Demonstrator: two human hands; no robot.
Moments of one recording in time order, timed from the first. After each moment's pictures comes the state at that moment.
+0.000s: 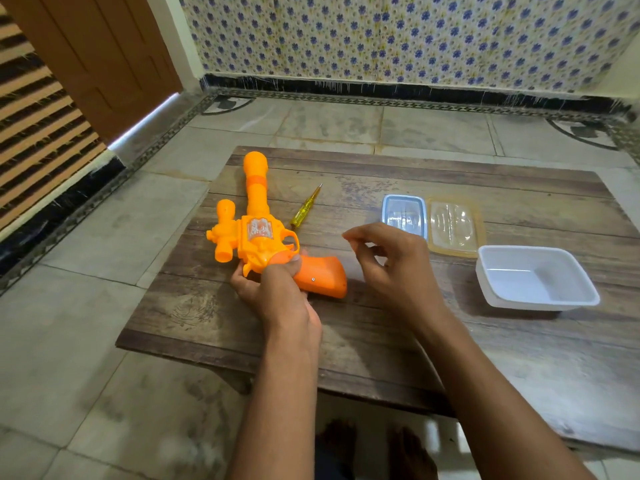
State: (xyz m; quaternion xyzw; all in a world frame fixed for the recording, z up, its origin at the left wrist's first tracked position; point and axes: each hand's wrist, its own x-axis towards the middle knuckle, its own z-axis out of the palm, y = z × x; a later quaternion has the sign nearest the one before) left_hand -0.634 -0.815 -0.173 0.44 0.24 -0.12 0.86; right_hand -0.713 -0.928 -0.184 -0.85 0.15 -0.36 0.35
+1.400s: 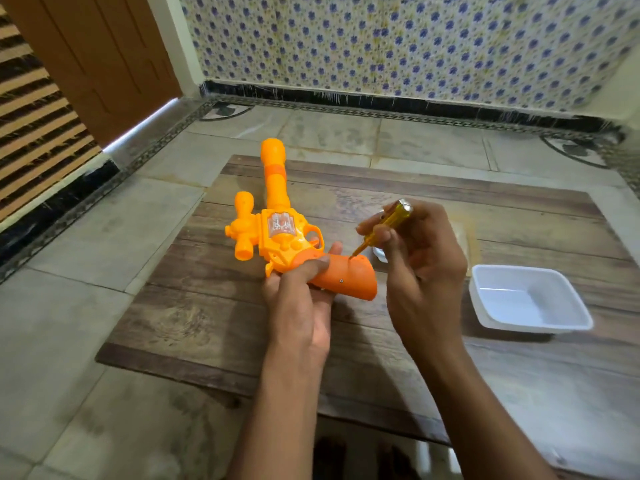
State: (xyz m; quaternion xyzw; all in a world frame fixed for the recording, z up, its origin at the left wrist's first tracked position) left_hand -0.646 -0.833 -0.169 0.36 0.11 -0.28 0.89; right_hand -0.728 -0.913 -0.143 -0.71 0.14 -0.49 0.49
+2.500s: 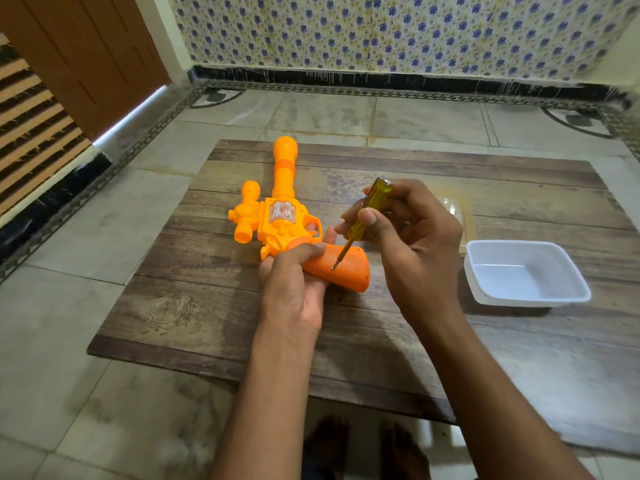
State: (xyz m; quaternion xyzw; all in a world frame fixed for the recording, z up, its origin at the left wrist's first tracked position) left_hand -0.641 -0.839 -0.176 0.38 0.12 -0.31 0.86; right_hand -0.731 -0.925 -0.145 -0.67 0.13 -0.44 0.58
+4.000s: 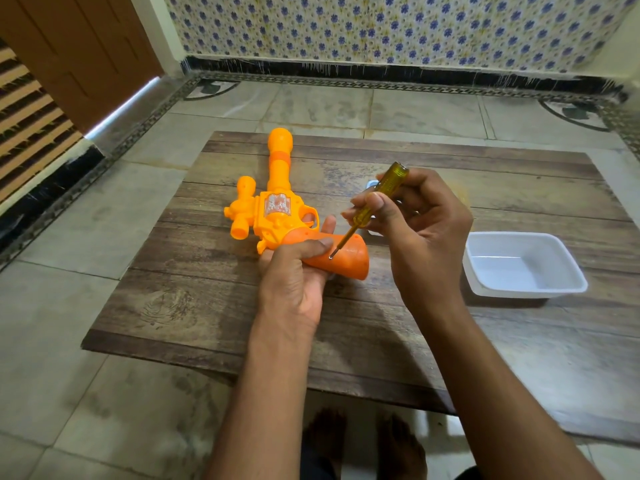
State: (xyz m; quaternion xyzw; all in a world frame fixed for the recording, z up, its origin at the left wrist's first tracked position) left_hand -0.639 -0.841 -0.183 0.38 0.08 -0.34 0.86; right_hand -0.732 -0.932 -0.146 -0.64 0.17 -0.46 0.59
